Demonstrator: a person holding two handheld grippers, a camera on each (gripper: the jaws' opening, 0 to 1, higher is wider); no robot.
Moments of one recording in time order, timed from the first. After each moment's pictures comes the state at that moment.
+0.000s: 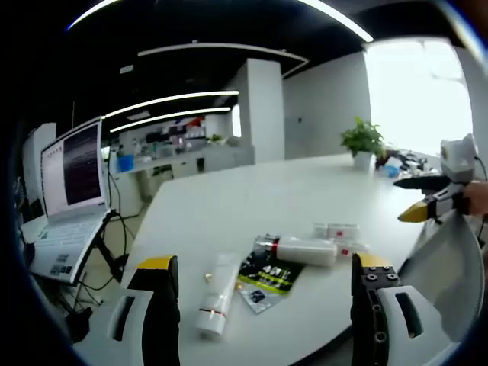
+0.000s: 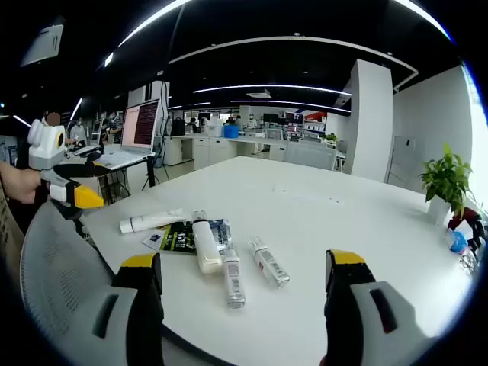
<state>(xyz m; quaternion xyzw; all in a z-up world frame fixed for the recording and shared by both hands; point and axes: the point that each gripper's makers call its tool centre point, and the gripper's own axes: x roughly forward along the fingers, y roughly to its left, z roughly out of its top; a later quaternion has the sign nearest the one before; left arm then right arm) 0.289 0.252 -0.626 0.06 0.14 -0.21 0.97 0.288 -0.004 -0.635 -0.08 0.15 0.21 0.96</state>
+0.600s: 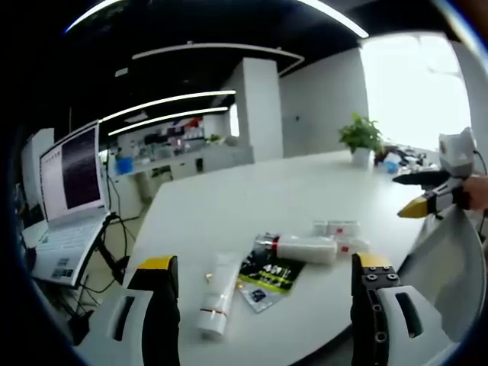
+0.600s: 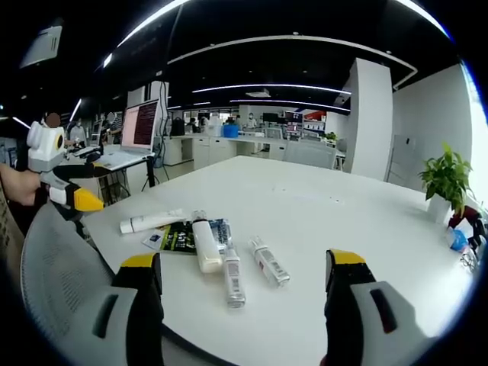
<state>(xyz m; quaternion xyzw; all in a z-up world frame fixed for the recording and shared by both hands) 0.288 0.254 -0.625 0.06 0.14 -0.21 0.97 0.288 -0.004 -0.635 -0.08 0.15 0.21 0.96</state>
